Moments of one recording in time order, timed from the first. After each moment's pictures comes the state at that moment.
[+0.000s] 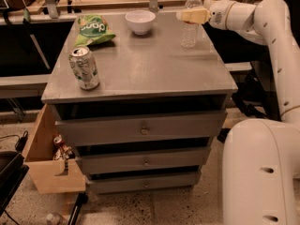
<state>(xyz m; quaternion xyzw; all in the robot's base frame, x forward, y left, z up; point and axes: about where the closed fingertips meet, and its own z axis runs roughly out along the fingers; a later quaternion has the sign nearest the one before) 0.870 -0.170 0.963 -0.27 0.68 0.27 0.62</state>
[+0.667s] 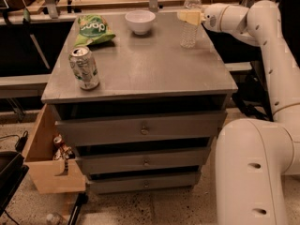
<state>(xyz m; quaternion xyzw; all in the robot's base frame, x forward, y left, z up) 0.882 -0.157 0.947 -0.28 0.68 0.28 0.62</state>
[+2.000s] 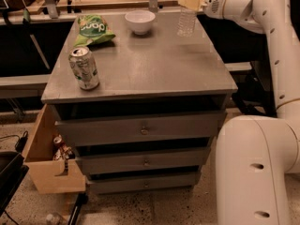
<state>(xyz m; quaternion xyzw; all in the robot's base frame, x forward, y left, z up) 0.855 -0.137 1.003 -0.29 0.66 0.31 0.61</state>
